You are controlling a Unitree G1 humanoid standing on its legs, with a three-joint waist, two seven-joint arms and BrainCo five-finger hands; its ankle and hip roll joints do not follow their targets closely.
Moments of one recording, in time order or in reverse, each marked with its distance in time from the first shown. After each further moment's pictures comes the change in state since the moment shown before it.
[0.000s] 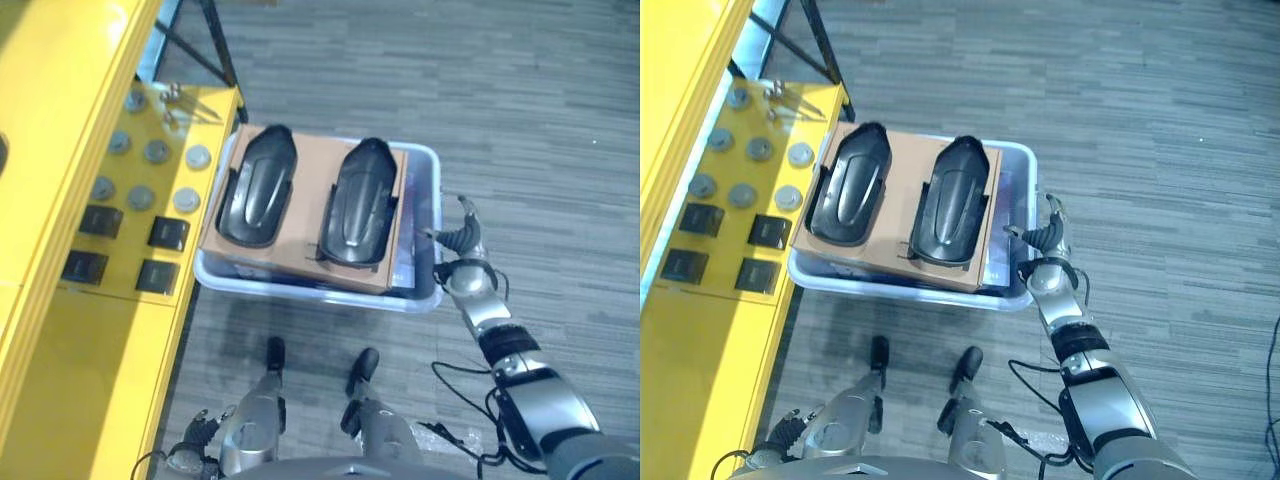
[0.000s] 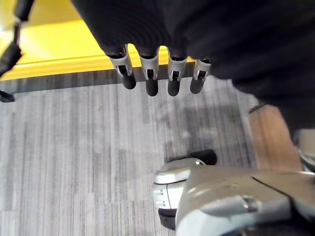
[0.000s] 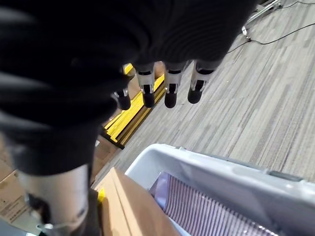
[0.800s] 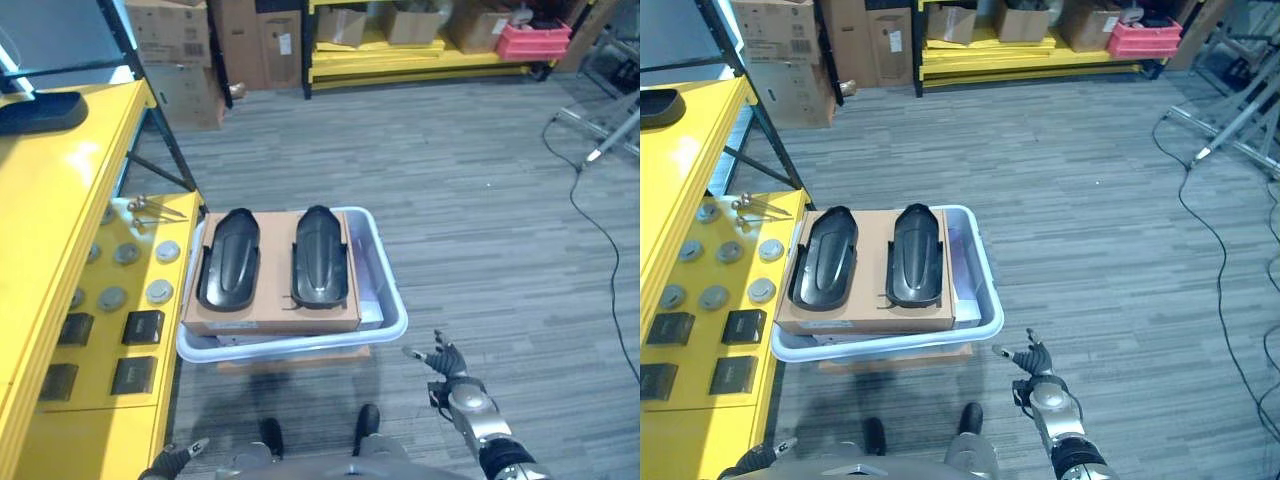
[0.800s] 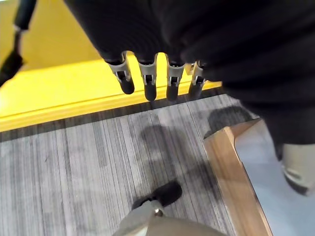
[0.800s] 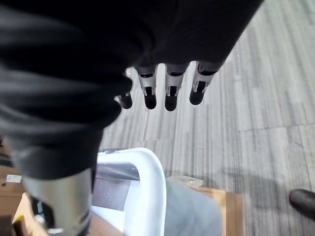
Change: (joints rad) left arm 0.054 0.038 0.109 0.088 0.079 0.036 -0.067; right arm 0.564 0.122 -0.127 -0.118 0.077 -0.003 0.231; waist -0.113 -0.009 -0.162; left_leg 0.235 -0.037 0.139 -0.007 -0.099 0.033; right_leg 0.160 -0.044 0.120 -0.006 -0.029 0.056
